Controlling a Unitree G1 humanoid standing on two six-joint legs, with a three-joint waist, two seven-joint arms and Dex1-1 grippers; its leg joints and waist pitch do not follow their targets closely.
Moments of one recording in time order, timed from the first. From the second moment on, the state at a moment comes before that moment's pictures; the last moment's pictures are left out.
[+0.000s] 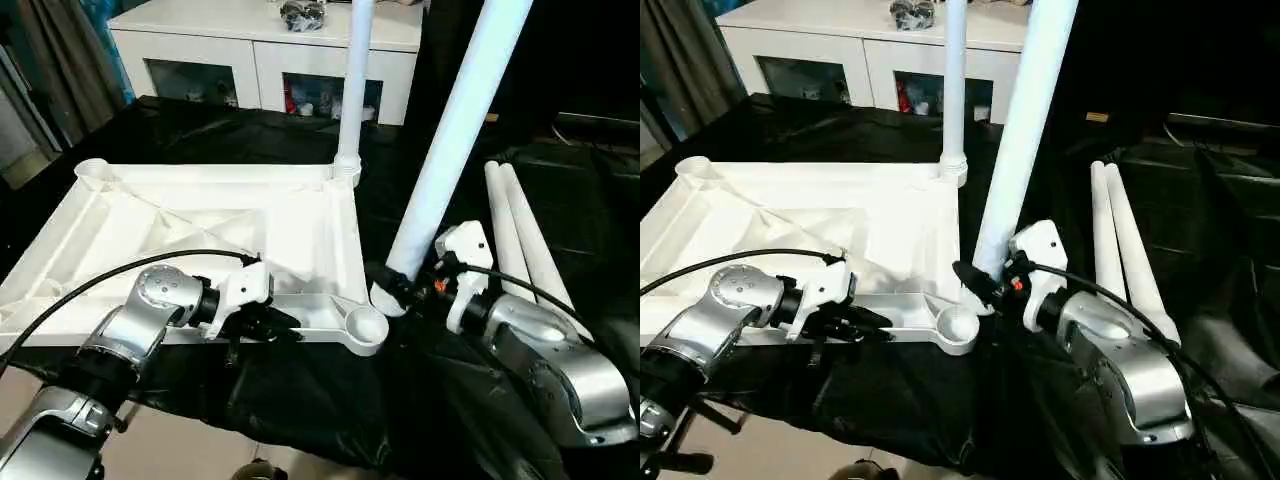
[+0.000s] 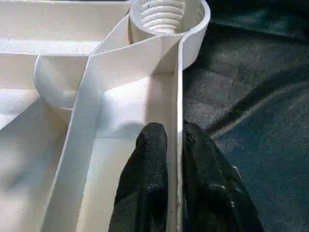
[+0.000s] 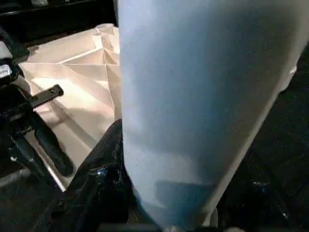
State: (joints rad) left arm -0.52 0.52 -0.39 0.54 -0.13 -0.04 -1.29; right arm -0.19 -0.35 0.09 -0.21 0.35 0.55 0.58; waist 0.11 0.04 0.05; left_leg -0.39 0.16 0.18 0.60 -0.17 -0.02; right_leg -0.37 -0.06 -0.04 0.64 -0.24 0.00
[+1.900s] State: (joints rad) left arm -0.55 0.34 -0.33 0.53 -0.02 0.11 -1.08; right arm -0.35 -0.25 0.02 0.26 0.35 0.37 0.64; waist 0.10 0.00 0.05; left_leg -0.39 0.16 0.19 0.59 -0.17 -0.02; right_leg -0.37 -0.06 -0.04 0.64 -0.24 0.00
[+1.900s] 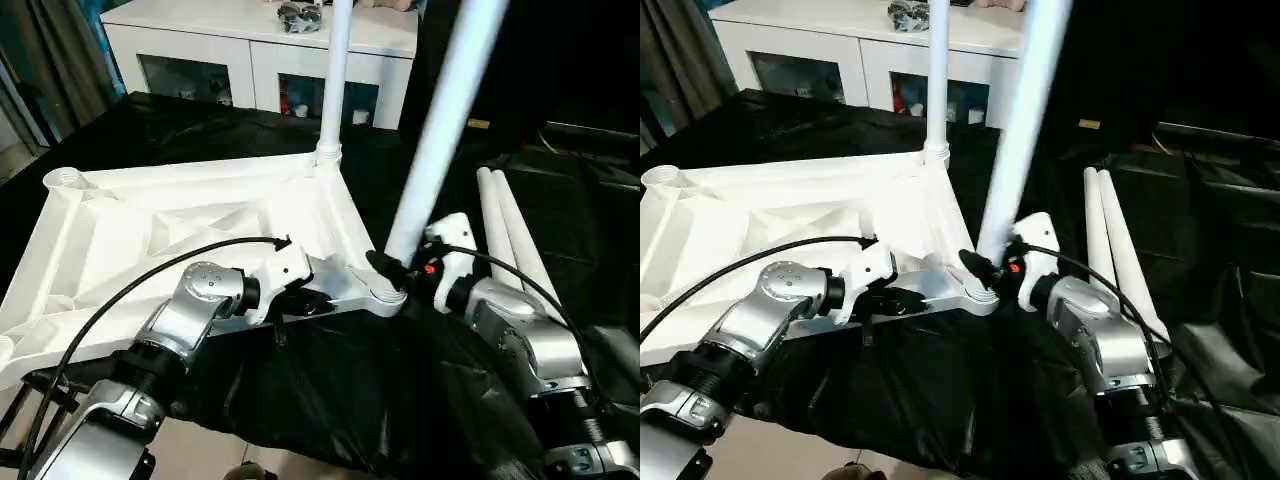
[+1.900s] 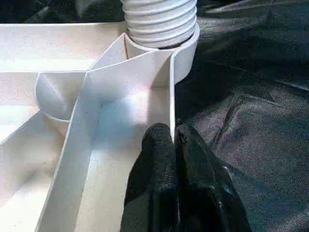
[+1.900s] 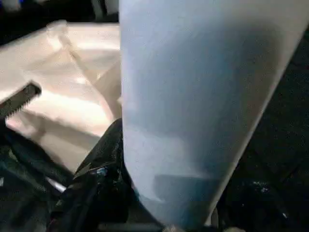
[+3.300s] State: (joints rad) left arm -0.60 0.38 -0.40 0.58 0.04 0.02 -1.17; right arm -0.33 -0.33 0.12 0.32 0.24 0.16 0.84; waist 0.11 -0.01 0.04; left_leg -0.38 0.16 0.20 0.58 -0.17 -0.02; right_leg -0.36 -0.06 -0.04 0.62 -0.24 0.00
